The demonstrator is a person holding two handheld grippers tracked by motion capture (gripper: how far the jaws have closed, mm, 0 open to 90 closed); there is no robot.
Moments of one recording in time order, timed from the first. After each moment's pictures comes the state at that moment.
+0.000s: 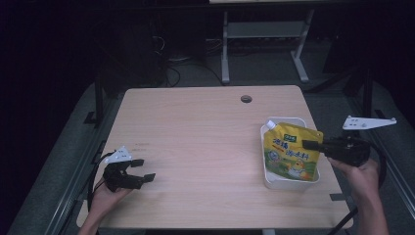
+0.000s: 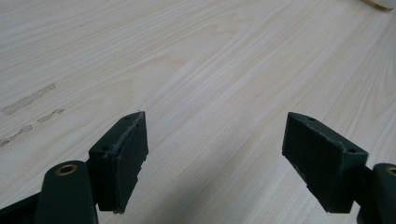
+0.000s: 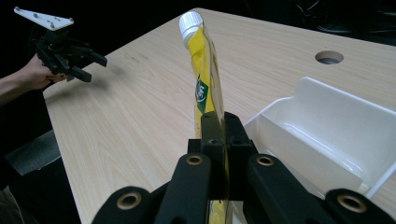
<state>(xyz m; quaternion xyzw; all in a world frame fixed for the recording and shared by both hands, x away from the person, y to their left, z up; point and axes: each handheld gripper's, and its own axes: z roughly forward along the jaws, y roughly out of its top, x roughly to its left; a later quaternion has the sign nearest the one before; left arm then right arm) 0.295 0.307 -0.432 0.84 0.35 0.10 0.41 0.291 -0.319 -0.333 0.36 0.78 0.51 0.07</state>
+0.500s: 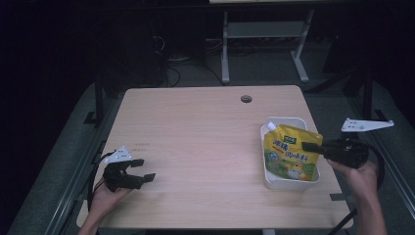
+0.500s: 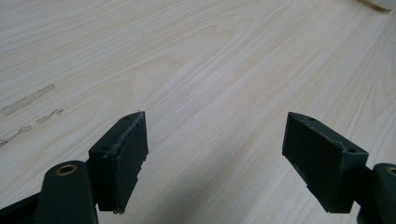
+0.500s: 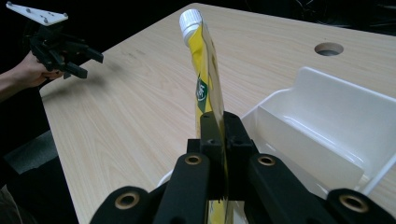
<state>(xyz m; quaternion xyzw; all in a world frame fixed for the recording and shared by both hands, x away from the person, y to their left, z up) 0.295 0.307 -0.432 0.84 0.35 0.10 0.41 0.292 -0.321 -0.343 0.37 0.78 0.51 0.07</state>
